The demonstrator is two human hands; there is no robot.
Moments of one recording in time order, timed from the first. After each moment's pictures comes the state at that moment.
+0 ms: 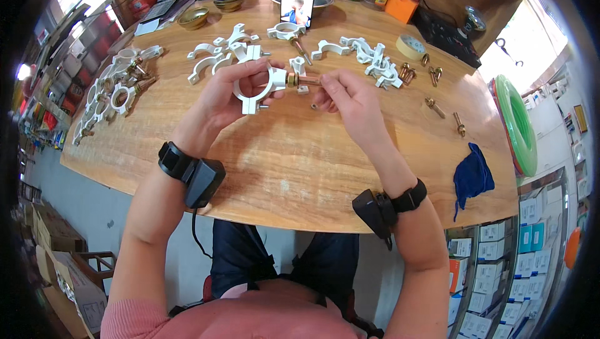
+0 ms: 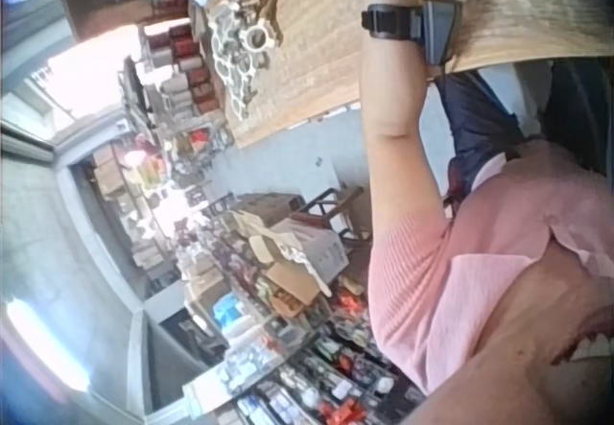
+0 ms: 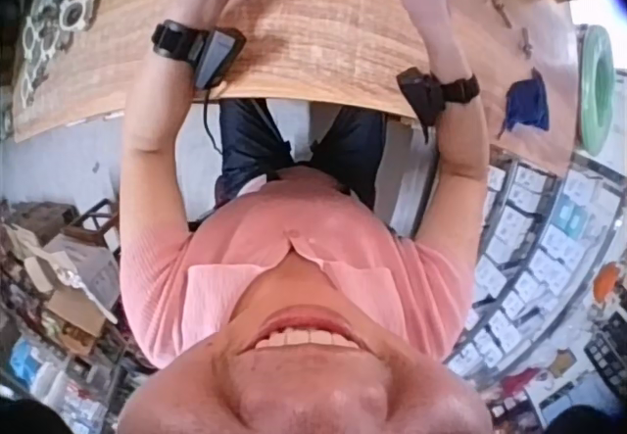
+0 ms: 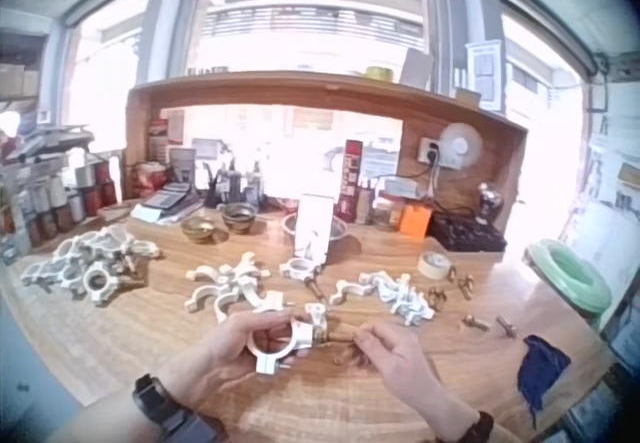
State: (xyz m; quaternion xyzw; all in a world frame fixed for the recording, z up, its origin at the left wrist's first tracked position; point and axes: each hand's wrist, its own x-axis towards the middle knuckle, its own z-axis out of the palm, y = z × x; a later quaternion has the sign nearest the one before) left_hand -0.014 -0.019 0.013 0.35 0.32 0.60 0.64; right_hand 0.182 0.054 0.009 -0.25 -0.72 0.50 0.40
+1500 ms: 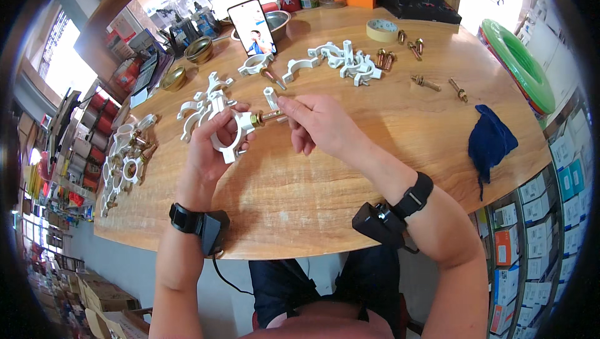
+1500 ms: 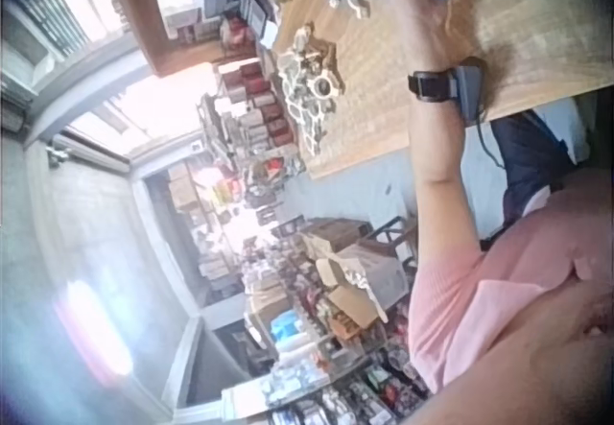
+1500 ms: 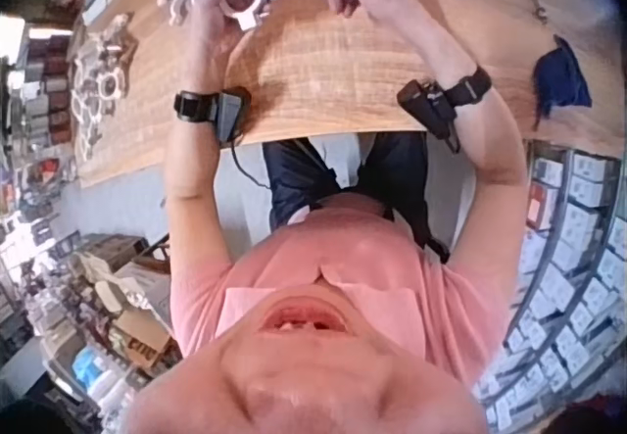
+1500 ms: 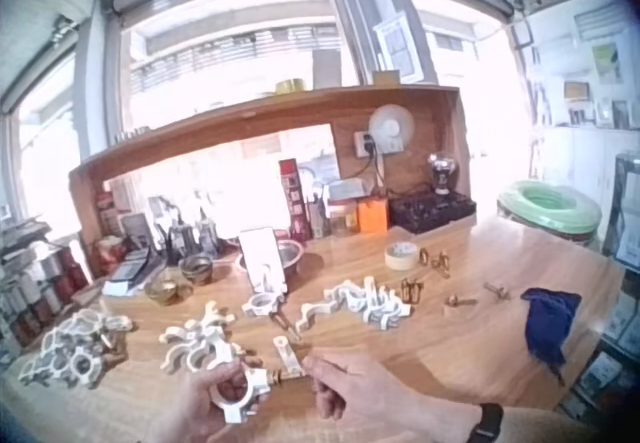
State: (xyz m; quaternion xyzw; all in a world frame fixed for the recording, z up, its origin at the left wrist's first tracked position) left_hand -0.009 -0.016 0.008 0.36 0.37 0.59 0.62; right_hand 0.188 0.055 0.012 -0.26 -0.69 0.60 0.32
